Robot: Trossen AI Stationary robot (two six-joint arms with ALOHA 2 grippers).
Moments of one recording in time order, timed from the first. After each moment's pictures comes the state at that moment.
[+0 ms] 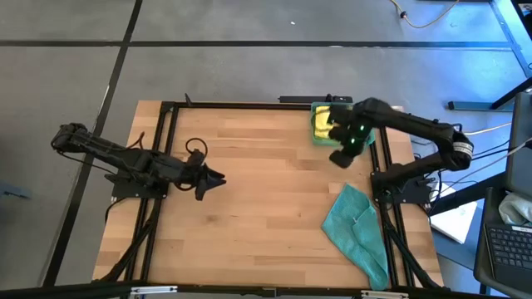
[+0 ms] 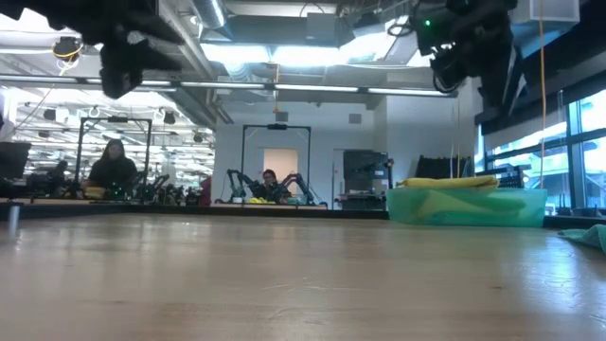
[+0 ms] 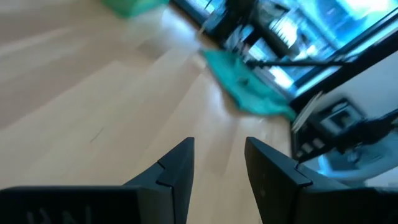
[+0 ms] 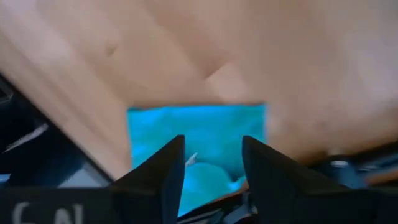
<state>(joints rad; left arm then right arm) -0.28 0.75 0.49 -0.13 -0.32 -0.83 -0.46 1.35 1.19 -1.44 -0.36 0.28</state>
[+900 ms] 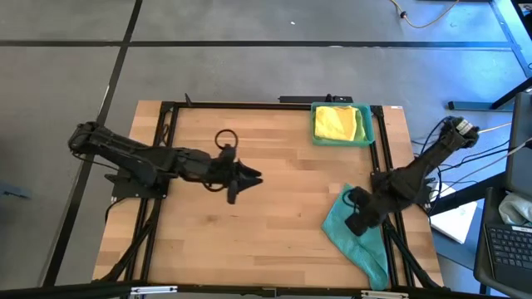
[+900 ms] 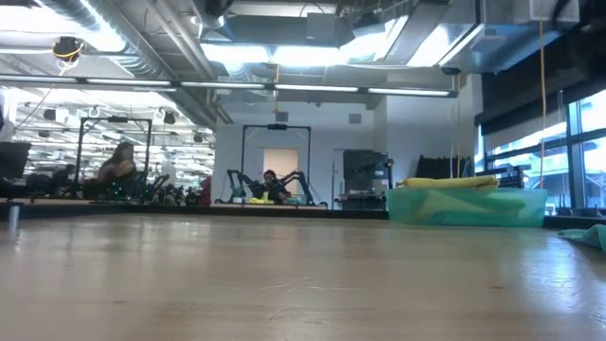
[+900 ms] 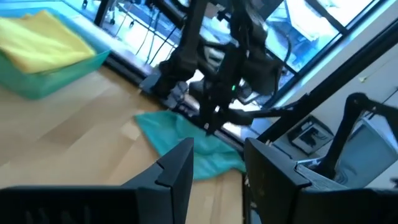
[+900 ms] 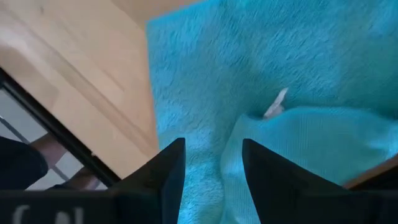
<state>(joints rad) -0.24 1.22 0.98 0.05 -0.28 -0.69 0.72 1.04 0.69 -0.85 -0.03 1.63</state>
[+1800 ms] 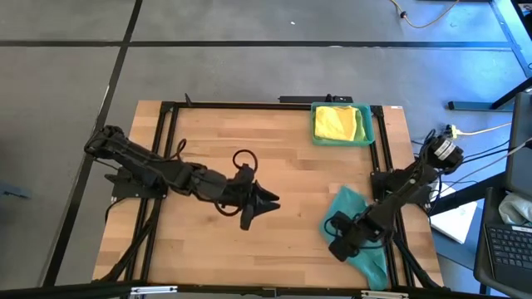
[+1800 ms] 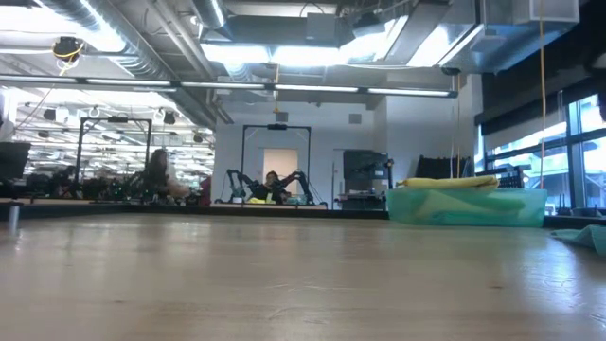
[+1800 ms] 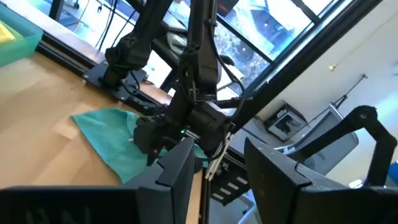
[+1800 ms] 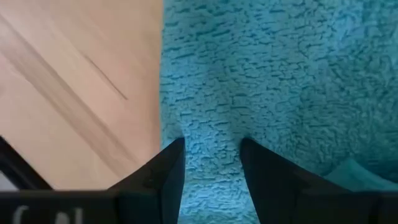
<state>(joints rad) -0.38 1.47 1.26 0.03 -0.31 -0.72 0.81 1.55 0.70 -0.43 0.03 1.59</state>
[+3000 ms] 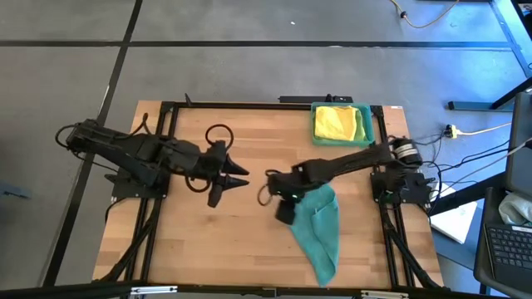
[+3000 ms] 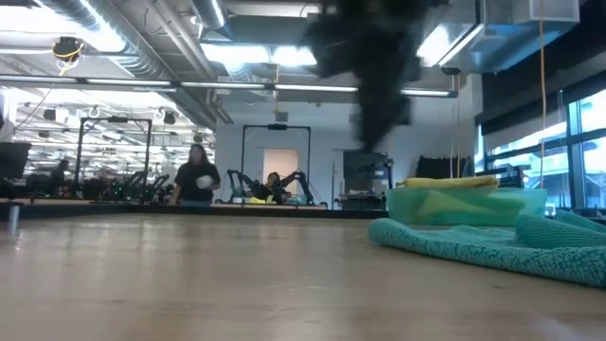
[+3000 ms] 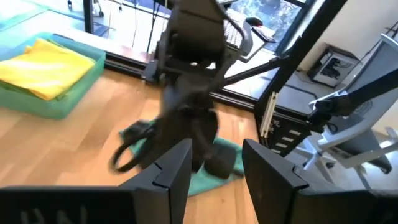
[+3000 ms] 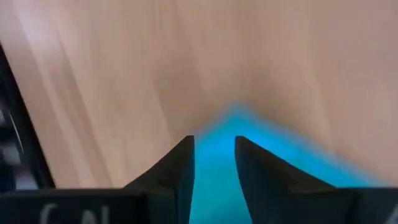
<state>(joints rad) -0.27 1.18 1.26 -0.44 -0.22 -0.43 0.18 1.88 1.43 -0.78 -0.17 0.54</state>
